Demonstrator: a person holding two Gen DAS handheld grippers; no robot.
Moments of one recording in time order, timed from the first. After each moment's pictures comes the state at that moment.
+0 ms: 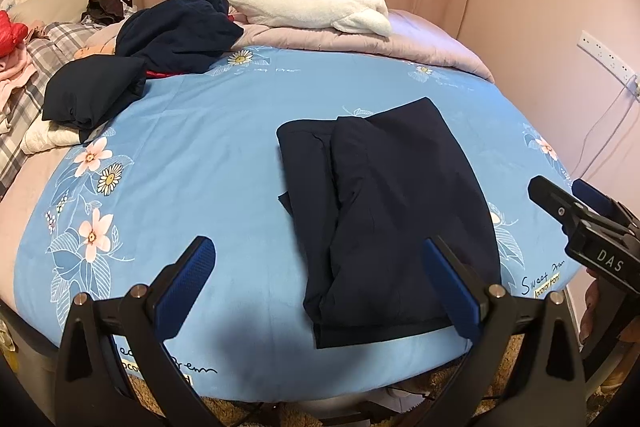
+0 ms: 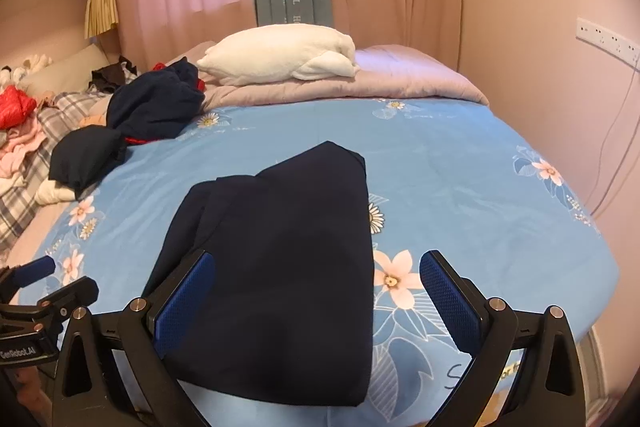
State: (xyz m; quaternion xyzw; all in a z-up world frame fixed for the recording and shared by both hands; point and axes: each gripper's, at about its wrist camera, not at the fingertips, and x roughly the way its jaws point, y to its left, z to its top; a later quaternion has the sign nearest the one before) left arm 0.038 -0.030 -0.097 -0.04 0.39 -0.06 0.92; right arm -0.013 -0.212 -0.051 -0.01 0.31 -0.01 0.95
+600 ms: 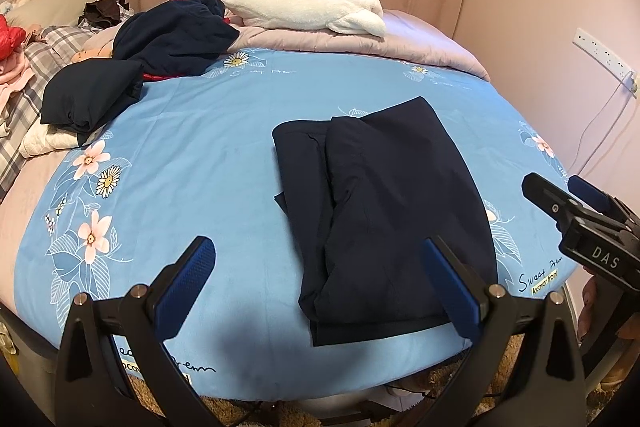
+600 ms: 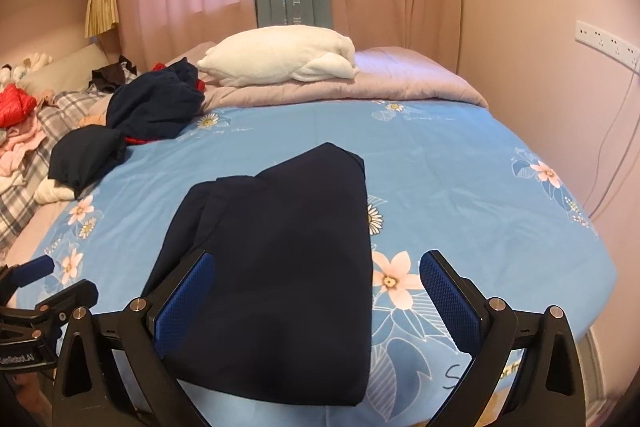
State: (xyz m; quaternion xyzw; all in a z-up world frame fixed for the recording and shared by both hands) left arm 0.033 -0.034 -0.094 -0.04 0.39 -0.06 0.92; right arm -0.015 -0.211 -0.050 -0.01 0.31 -0.01 0.95
